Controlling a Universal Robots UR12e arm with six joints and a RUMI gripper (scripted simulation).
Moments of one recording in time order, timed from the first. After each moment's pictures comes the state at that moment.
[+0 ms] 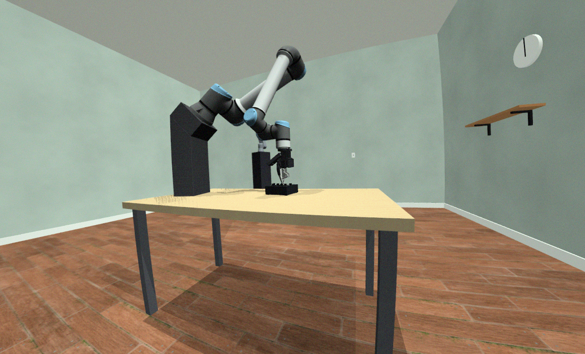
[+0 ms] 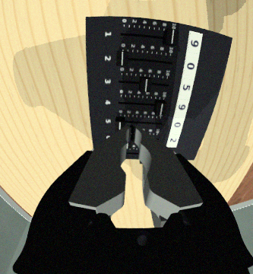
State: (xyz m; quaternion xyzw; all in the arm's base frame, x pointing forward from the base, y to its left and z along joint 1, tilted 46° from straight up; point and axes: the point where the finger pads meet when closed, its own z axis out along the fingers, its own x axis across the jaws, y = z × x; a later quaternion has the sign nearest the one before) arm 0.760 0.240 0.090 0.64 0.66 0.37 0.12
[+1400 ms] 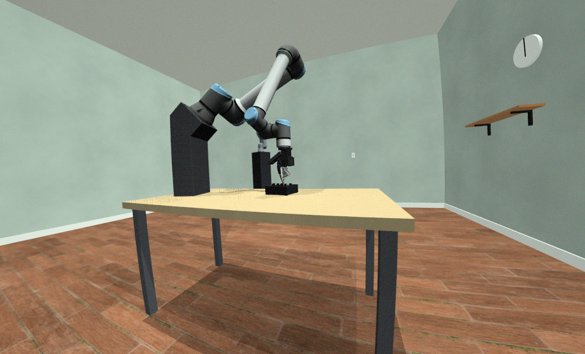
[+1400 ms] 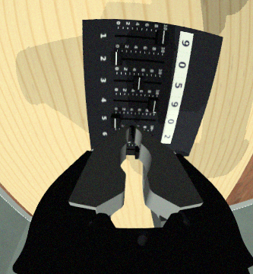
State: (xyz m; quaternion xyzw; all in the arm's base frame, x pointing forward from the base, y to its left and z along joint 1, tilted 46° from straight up) arm 0.754 0.242 0.098 0.64 0.66 0.37 0.12
